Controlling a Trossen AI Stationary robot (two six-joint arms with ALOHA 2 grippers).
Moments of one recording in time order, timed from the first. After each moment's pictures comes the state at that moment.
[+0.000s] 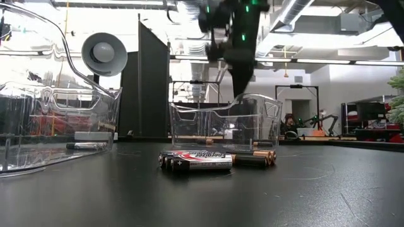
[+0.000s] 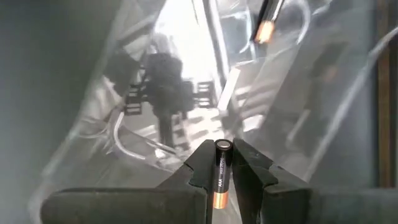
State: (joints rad) left arm -0.80 1.41 1.19 -0.95 -1.21 -0.78; right arm -0.17 1.95 1.73 -1.17 0.21 0.03
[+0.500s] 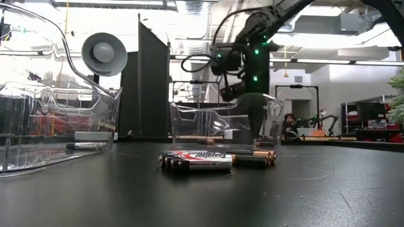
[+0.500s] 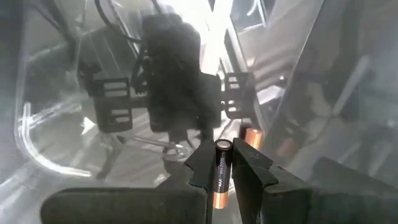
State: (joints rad) left arm -0.80 1.41 1.19 -0.95 -1.21 -0.79; right arm -0.26 1.95 1.39 -0.92 0.15 0.08
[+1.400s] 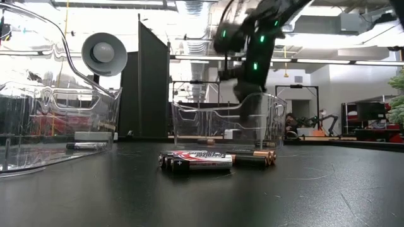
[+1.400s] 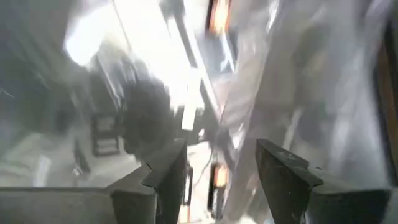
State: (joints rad) left arm -0.80 1.41 1.19 -0.95 -1.21 -0.79; right arm -0.23 1.84 1.32 -0.76 0.29 0.04
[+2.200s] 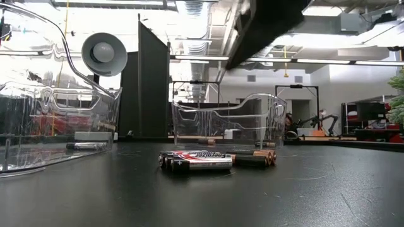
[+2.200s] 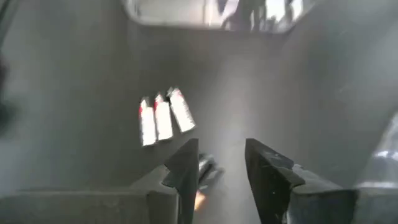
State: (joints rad) left arm -0.80 1.41 1.19 -0.96 -1.23 -0.79; right arm 0.40 1.77 1.32 -0.49 0.29 0.17
